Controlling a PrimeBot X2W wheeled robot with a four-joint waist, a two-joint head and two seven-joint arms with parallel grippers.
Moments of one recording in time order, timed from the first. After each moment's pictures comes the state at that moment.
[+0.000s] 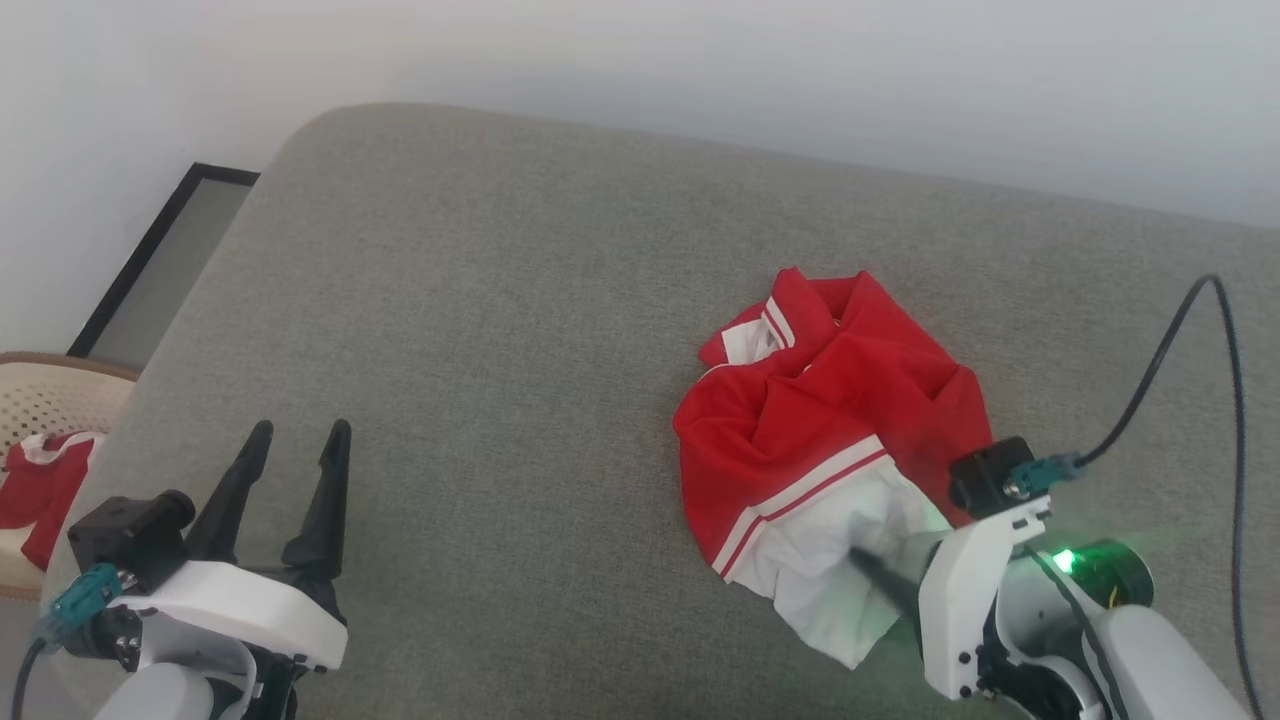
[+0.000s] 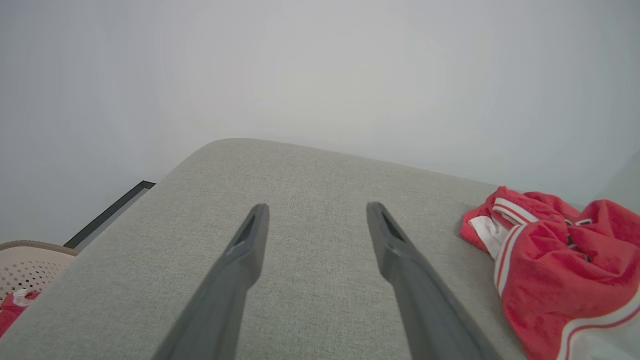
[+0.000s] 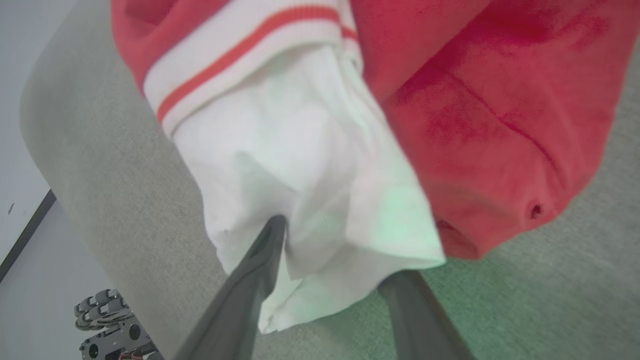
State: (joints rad) left arm -0.14 0.56 -0.35 0.07 -0.80 0.15 -0.26; right arm -0.17 -0.26 0.29 0.13 0.53 0.13 0.59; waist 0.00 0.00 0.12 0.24
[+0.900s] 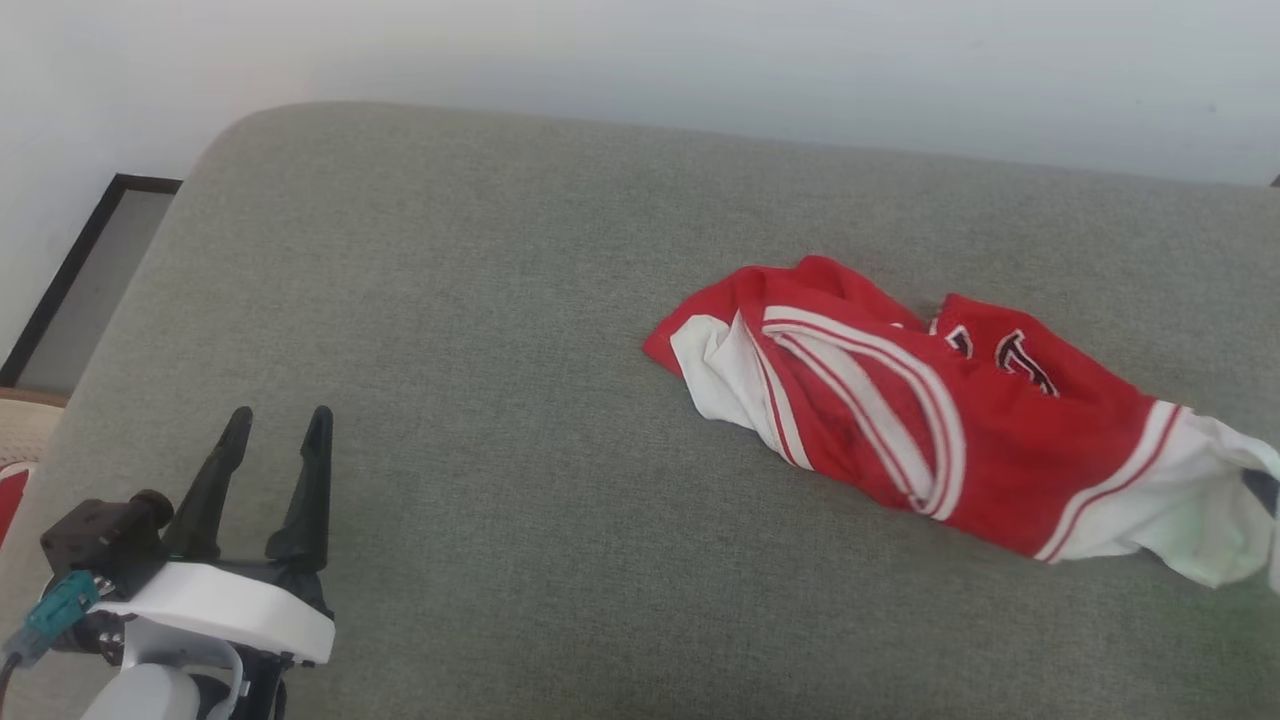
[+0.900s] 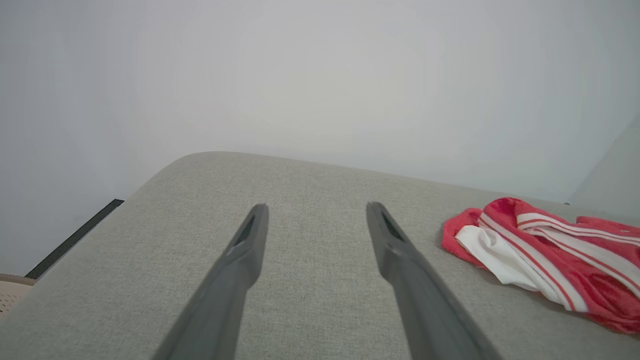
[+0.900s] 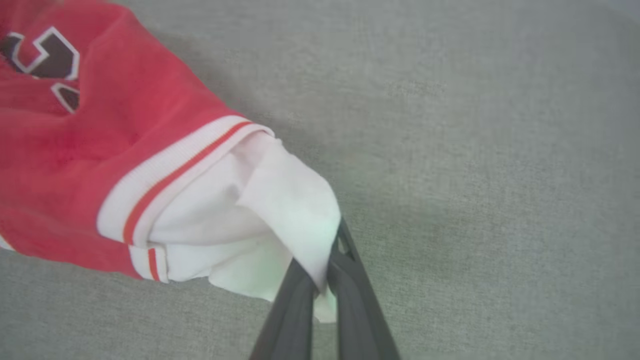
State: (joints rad) left arm -0.11 0.51 -0.26 0.05 -0.72 0.10 -0.26; right arm -0.19 -0.49 -0.16 0.12 0.48 0.13 0.78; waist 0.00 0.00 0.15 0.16
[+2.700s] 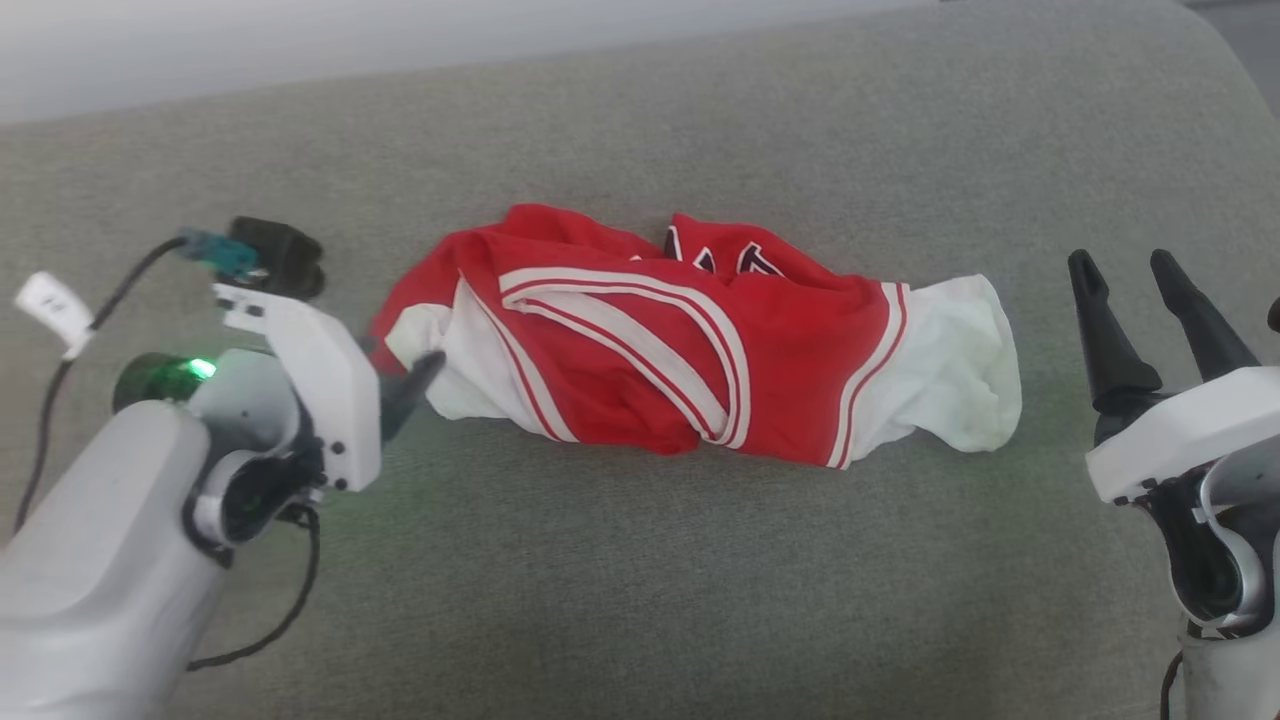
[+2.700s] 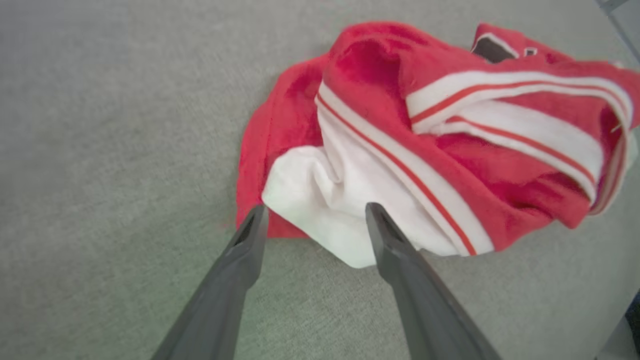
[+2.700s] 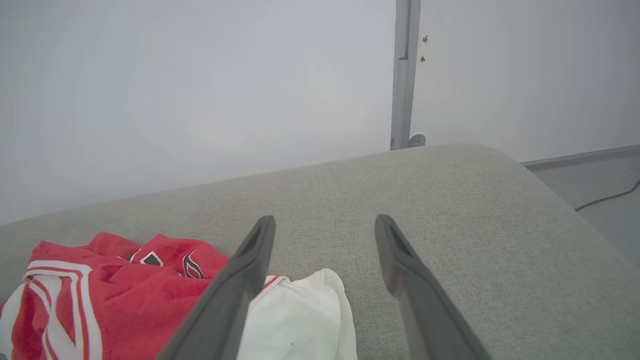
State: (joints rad) left arm -0.62 0.57 -0.50 0.25 -0.88 0.00 0.54; right arm -0.27 -0.13 -0.14 -0.06 0.38 0.13 0.24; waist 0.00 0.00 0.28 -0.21
